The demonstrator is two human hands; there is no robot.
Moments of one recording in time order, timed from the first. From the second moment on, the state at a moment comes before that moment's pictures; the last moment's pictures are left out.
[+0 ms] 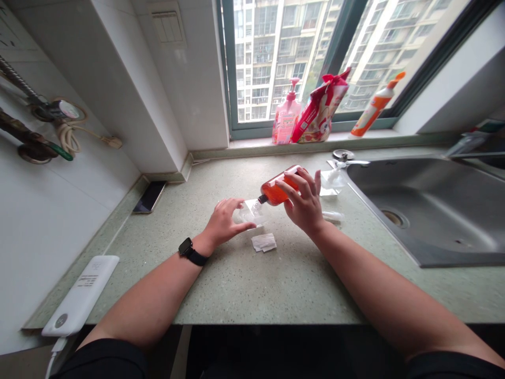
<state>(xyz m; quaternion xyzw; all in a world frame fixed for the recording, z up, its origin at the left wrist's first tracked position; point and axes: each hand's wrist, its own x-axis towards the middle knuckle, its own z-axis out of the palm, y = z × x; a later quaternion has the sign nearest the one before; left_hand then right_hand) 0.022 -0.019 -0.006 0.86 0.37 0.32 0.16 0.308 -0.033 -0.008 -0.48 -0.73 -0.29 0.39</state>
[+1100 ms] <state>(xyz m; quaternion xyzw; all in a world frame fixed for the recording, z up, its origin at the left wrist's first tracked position) 0.024 -0.021 -0.007 0.85 0.37 0.33 0.16 0.310 -0.034 -0.008 -0.47 -0.73 -0.30 0.38</state>
